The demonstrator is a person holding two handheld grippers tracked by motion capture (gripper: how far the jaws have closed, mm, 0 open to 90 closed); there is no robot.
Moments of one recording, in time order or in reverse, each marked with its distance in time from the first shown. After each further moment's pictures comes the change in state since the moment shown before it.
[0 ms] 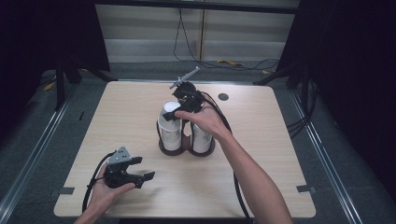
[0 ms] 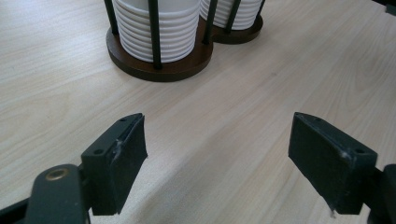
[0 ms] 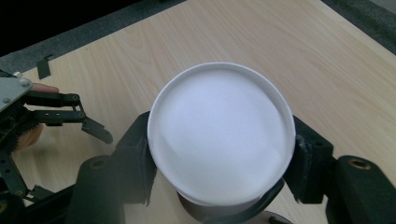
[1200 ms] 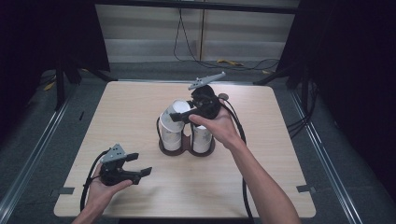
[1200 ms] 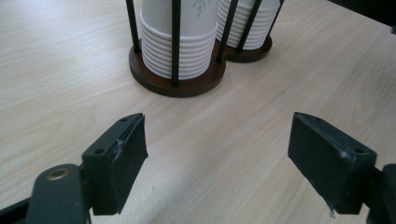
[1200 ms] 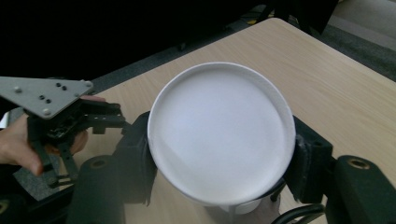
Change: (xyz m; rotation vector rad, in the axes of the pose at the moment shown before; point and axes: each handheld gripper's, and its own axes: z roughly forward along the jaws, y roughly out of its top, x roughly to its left) left arm 0.004 0.006 -0.010 -0.055 0.038 -0.017; right arm 0.010 -0.031 -0.046 -0.213 0.066 0.037
